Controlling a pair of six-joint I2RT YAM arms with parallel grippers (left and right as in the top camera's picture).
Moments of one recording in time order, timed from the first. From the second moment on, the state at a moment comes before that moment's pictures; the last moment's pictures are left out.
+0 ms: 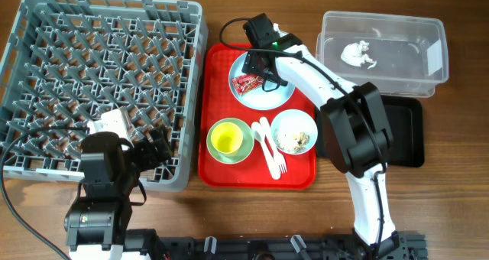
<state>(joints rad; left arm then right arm) 0.02 0.66 0.61 -0.67 0.04 -0.34 0.49 2.29 1.77 -0.71 0.14 0.78</state>
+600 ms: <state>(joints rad) 0.02 0.66 0.61 -0.67 0.04 -0.34 0.29 1.92 1.77 -0.85 0.19 0.67</state>
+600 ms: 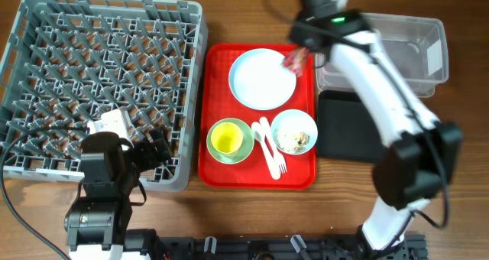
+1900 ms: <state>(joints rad) 0.02 0.66 0.61 -0.67 0.04 -0.34 0.43 1.34 1.18 -0.93 -0.12 0.22</state>
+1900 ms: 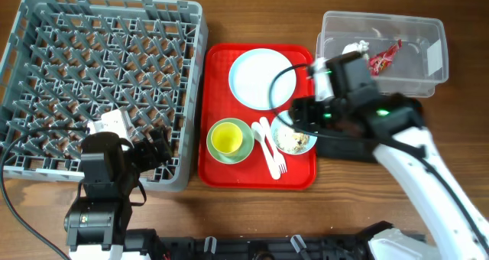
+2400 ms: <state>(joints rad) 0.02 0.66 0.61 -0.67 0.04 -0.34 0.57 1.83 1.18 -0.74 -0.11 0.48</state>
